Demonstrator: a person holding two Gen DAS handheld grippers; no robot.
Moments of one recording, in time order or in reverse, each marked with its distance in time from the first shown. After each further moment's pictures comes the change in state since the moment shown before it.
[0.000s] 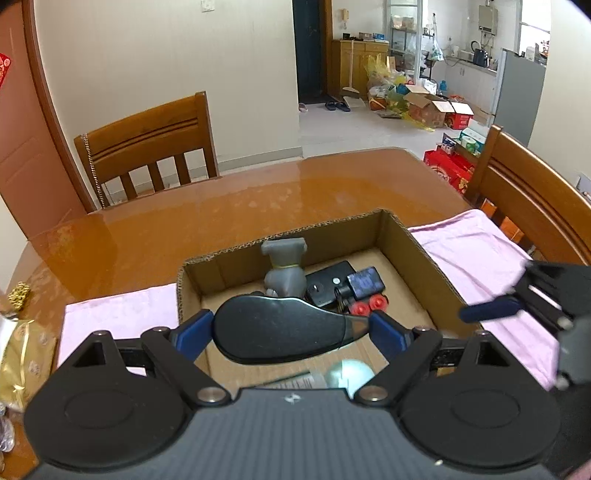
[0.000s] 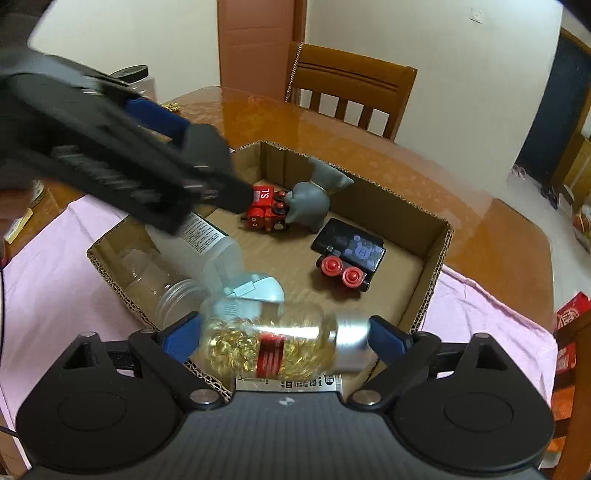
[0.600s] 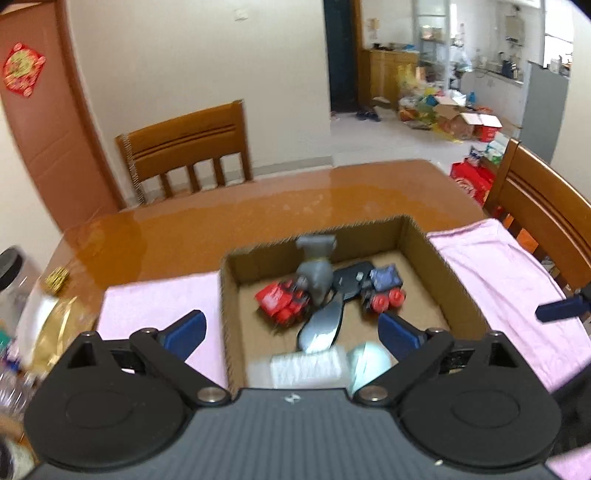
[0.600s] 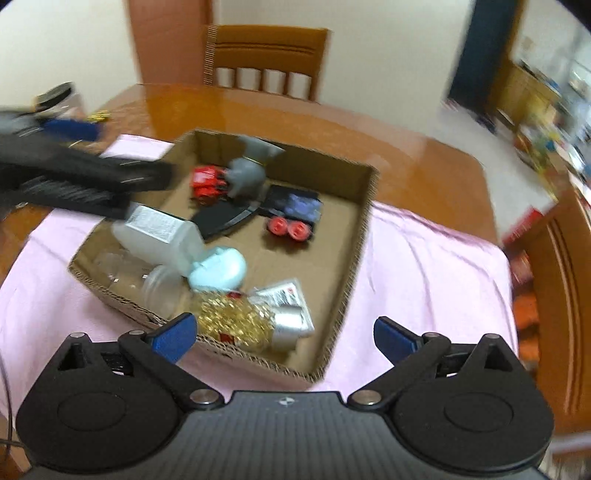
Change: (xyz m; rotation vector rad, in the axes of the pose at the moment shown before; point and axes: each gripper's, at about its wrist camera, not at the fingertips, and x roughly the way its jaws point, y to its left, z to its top) left arm -0.059 0.006 -0.023 -0.050 -0.016 0.107; right arm -0.043 0.001 -0.003 0.260 0.132 -0.187
